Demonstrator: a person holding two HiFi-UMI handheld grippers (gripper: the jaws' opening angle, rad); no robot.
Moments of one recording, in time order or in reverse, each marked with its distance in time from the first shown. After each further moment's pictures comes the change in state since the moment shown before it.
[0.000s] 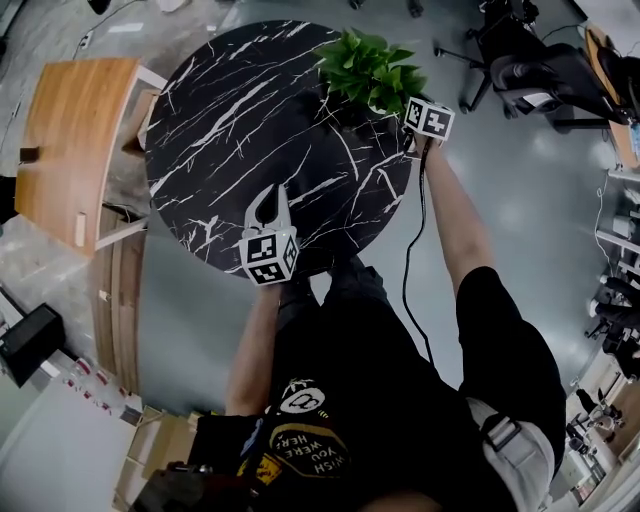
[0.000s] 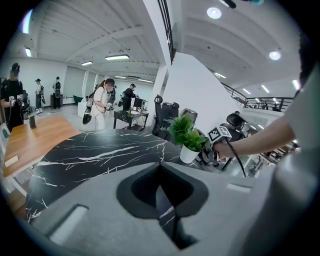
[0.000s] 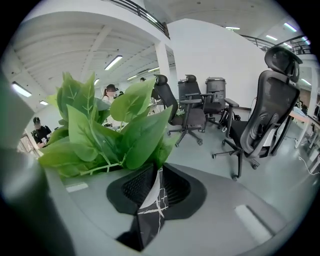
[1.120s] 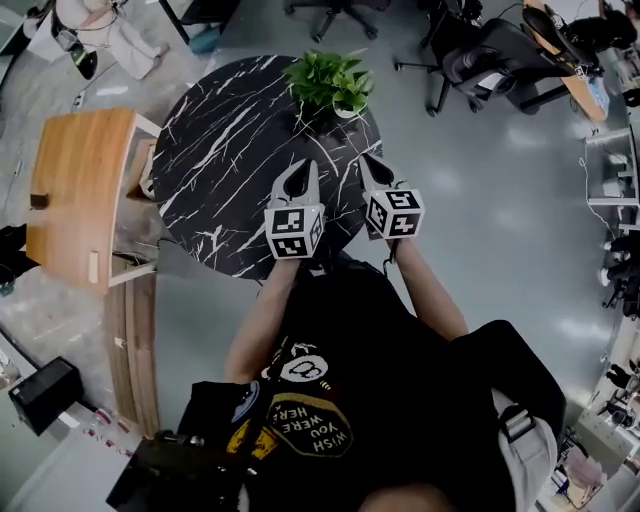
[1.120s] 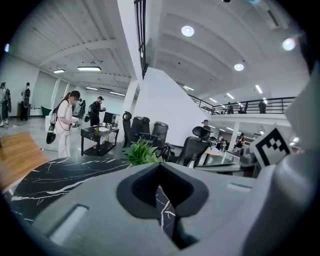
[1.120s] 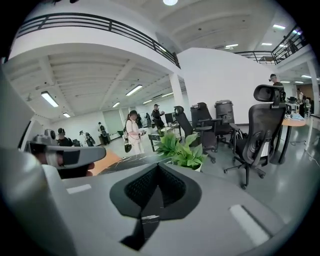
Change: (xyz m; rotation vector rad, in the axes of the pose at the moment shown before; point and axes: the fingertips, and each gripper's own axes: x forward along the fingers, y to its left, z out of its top) left arm -0.045 -0.136 0.085 0.162 -0.158 -0.304; right arm -0.294 0.166 -0.041 -0.049 -0.277 0.142
